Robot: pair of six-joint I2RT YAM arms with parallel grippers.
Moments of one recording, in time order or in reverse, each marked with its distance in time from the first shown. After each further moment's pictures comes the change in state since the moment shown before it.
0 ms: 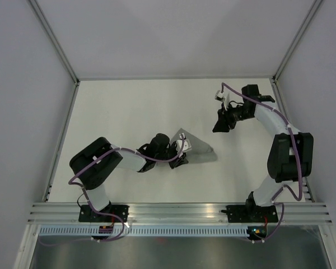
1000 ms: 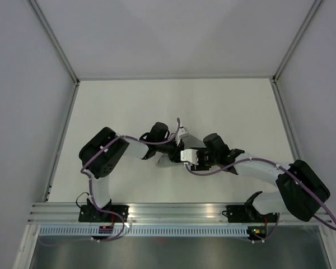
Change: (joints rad) left arm 0.144 0.163 0.175 -0.110 0.373 -0.227; right arm 0.613 -0.416 -0.793 0.768 0.553 -0.165
